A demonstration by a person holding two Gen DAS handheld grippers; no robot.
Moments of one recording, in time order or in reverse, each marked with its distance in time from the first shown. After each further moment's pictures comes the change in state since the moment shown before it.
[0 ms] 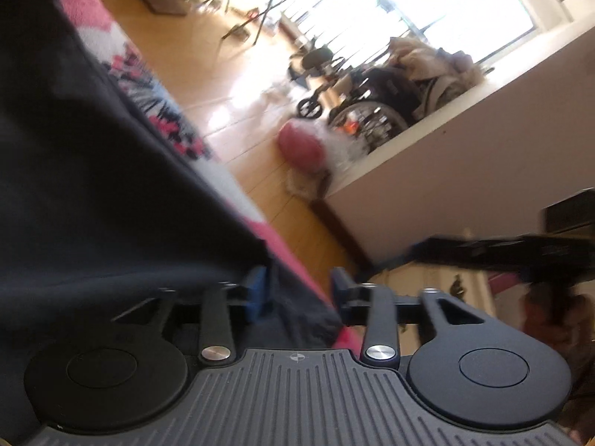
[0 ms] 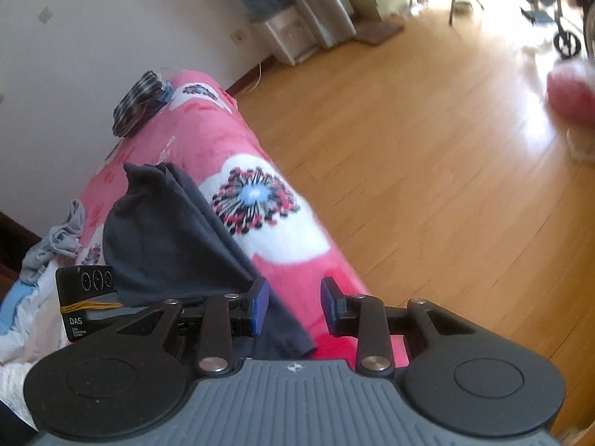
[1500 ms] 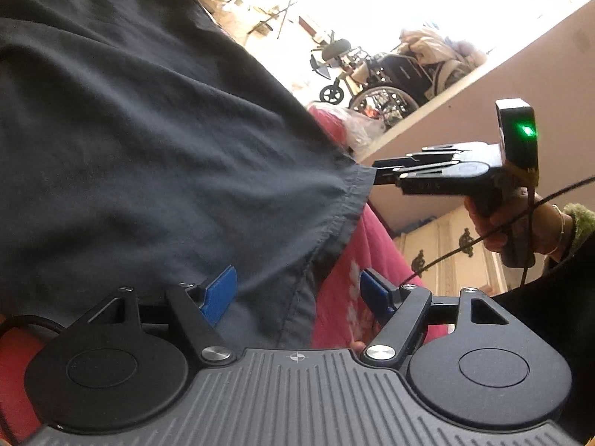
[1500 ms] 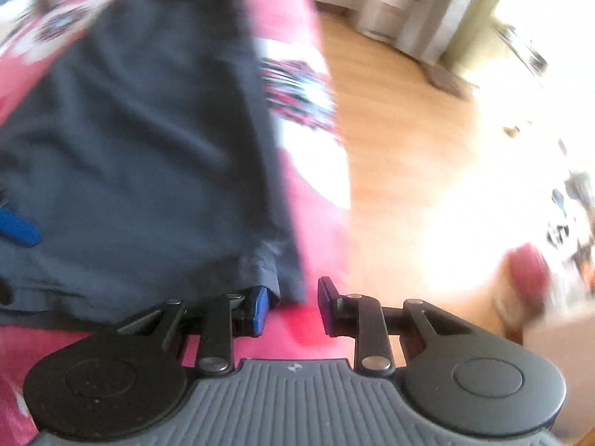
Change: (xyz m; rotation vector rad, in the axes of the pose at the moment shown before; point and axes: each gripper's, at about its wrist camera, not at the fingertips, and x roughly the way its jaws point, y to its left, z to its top) left arm -0.086 -0.001 -0.086 0.023 0.038 0.115; right arm 0.048 0.084 -0.069 -0.683 0.160 -0.434
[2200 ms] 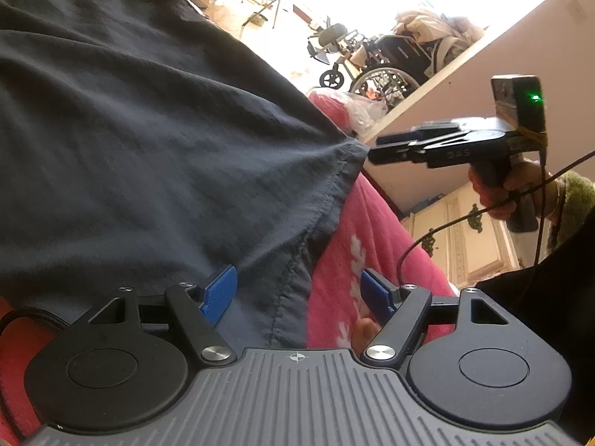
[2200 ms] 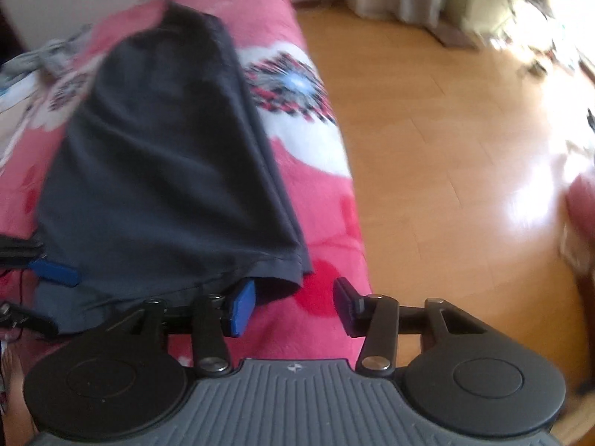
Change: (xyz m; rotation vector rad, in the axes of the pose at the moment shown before) left arm 0.006 -0.010 -0.009 0.064 0.043 0.028; right arm -0.014 -0.033 -0.012 0.077 -0.052 0.255
